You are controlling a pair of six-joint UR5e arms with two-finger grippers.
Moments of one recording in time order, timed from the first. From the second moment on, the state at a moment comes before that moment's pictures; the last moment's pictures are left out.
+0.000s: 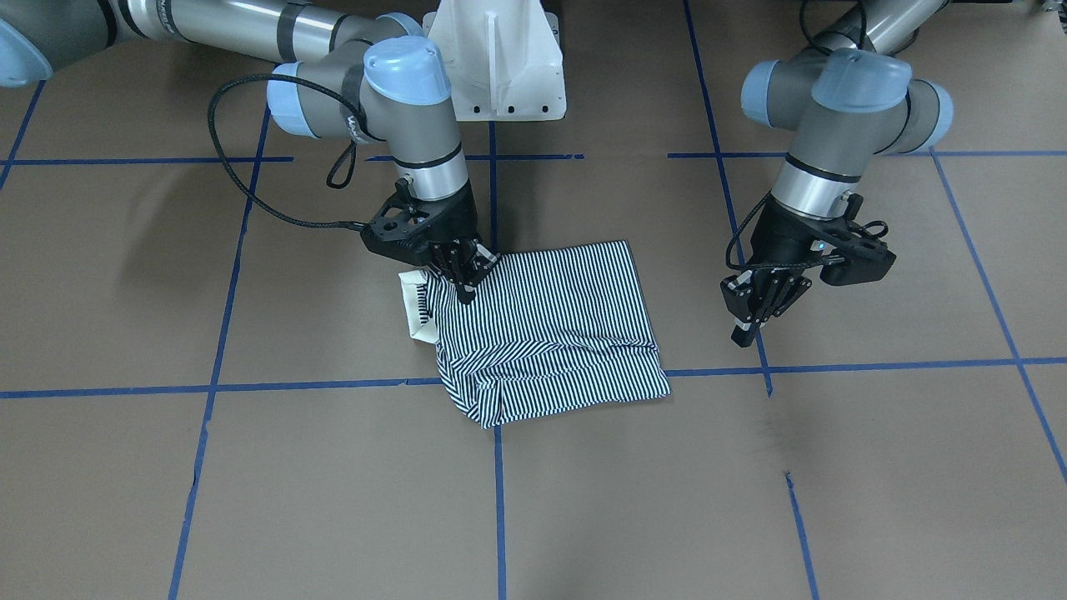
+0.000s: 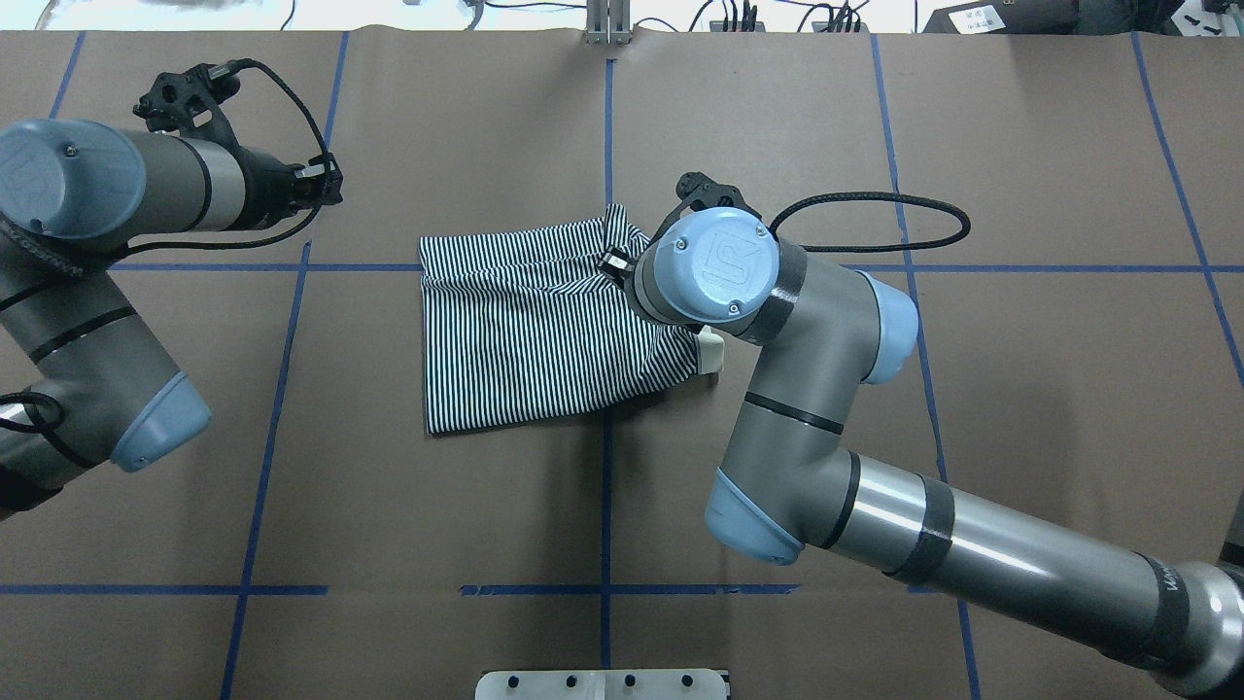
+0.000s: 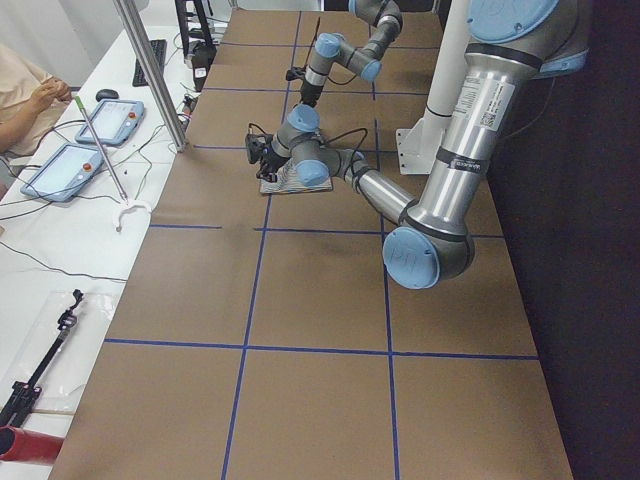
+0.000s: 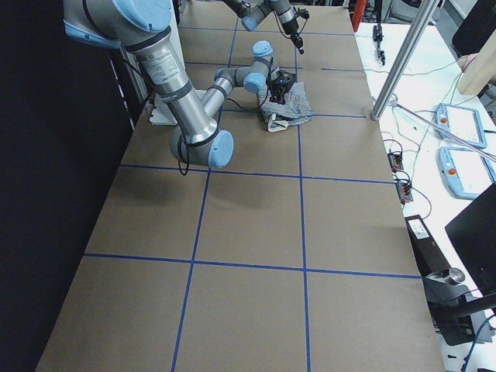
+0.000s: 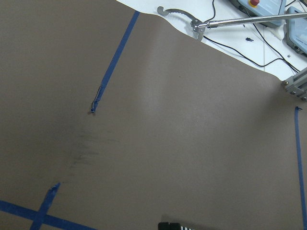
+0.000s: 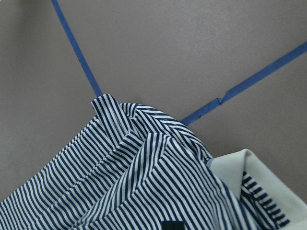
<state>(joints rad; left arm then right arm) -0.81 -1.91 -1.73 -2.16 -1.72 -1.45 0.51 -0.89 1.64 -1.36 1.62 1.80</state>
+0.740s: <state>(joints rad) -0.81 -1.91 -1.73 -2.16 -1.72 -1.45 0.47 -0.99 1.76 -1.43 1.64 1.80</state>
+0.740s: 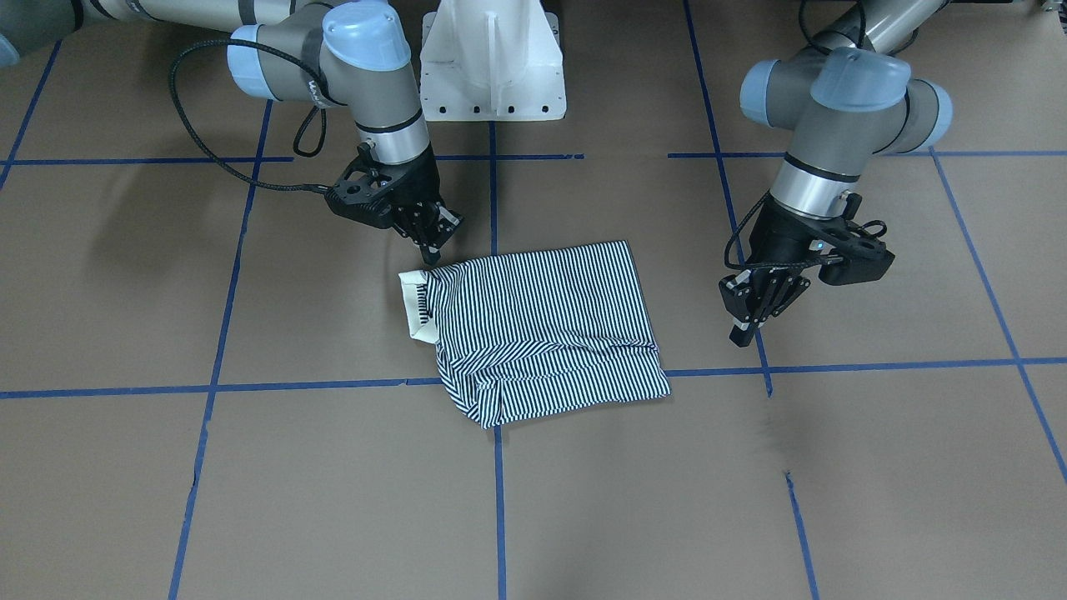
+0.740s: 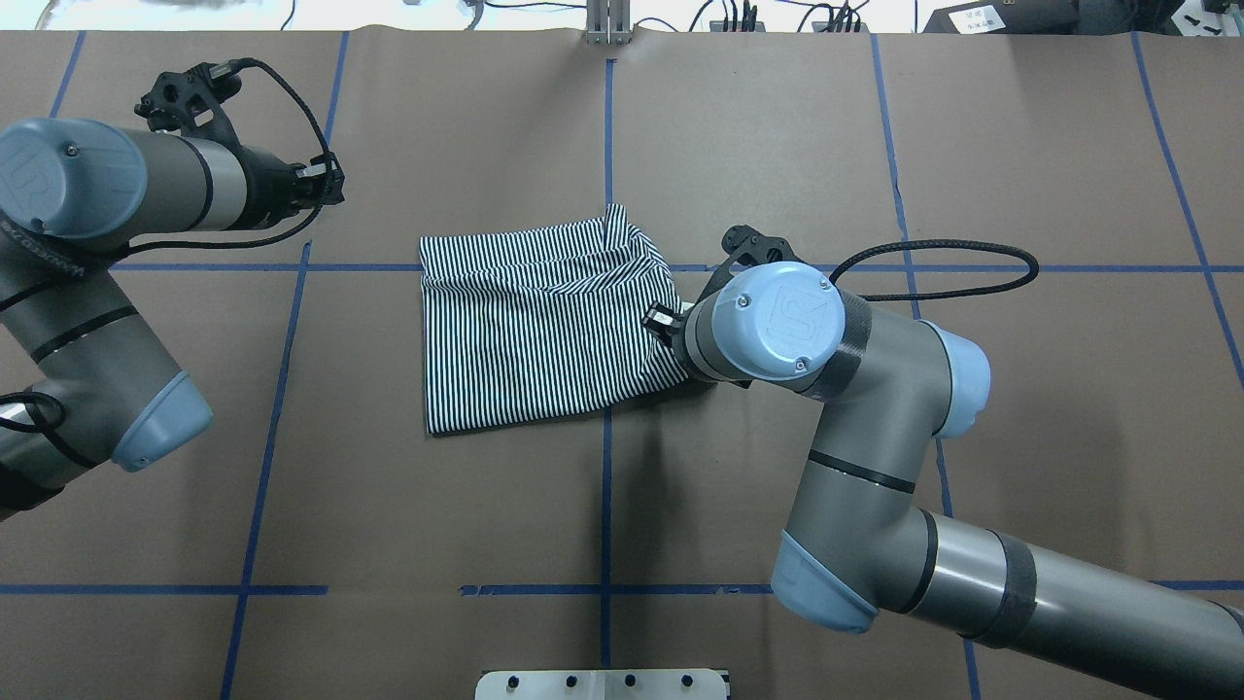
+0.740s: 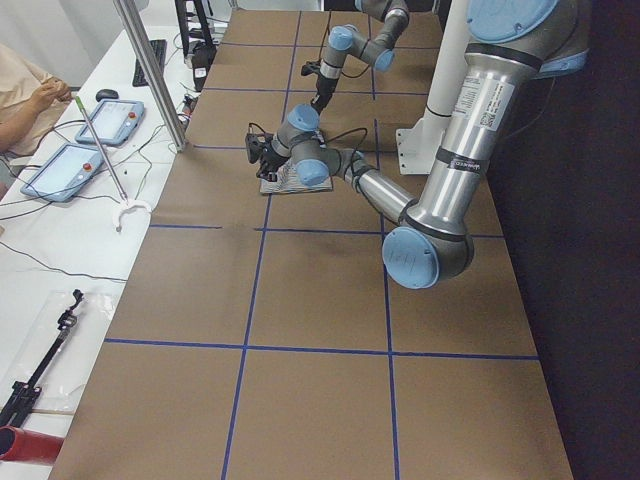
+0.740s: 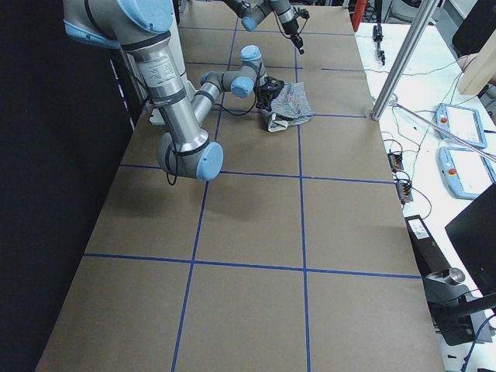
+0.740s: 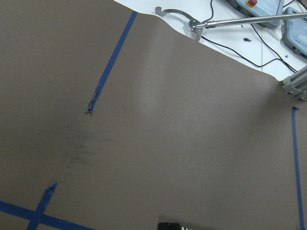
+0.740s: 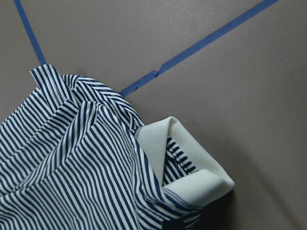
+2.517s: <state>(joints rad) -0.81 -1.91 -1.73 -2.14 -1.72 -1.45 0.50 -0.90 1.53 -1.35 1.64 1.78</state>
